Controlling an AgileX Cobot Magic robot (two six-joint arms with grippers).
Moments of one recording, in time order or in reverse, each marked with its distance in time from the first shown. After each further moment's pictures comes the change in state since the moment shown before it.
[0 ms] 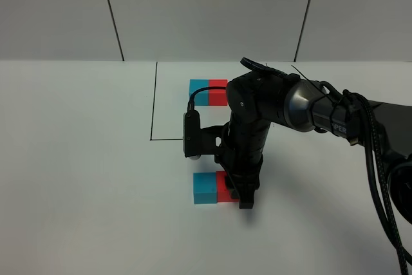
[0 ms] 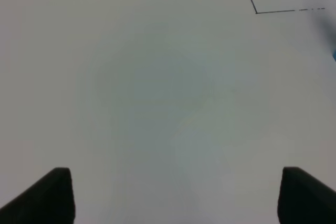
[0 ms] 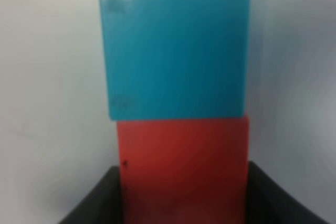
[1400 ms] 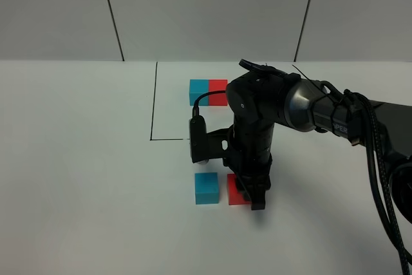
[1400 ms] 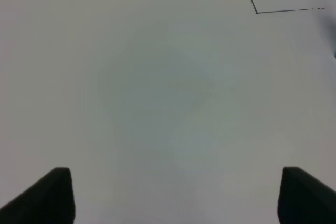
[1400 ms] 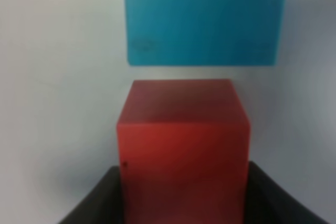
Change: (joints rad) left arm 0.000 0.000 0.000 0.000 0.000 0.000; right arm 0.001 -0.006 0.002 -0.077 0.068 0.005
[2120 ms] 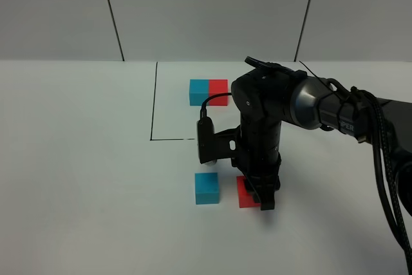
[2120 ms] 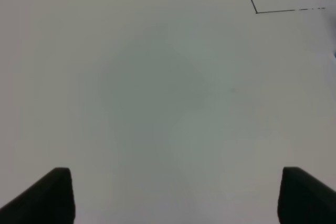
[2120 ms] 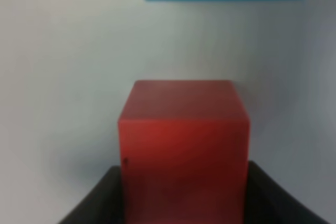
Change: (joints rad) left arm 0.000 0.000 0.000 0.000 0.000 0.000; right arm -0.013 -0.017 0.011 -0.026 0.055 0.001
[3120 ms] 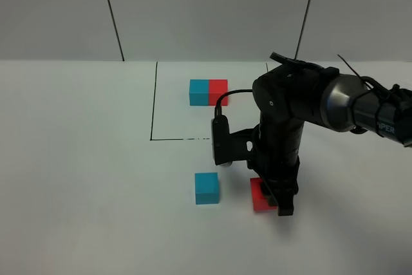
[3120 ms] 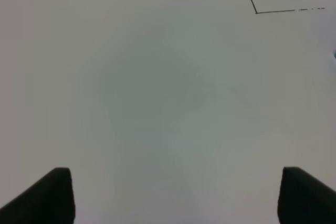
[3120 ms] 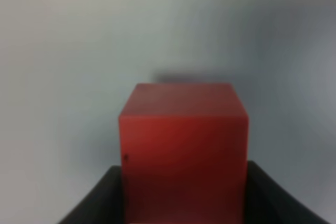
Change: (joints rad) left arm 0.000 0.000 0.000 0.000 0.000 -0.001; right arm -0.017 -0.140 0.150 -0.001 -0.035 0.003
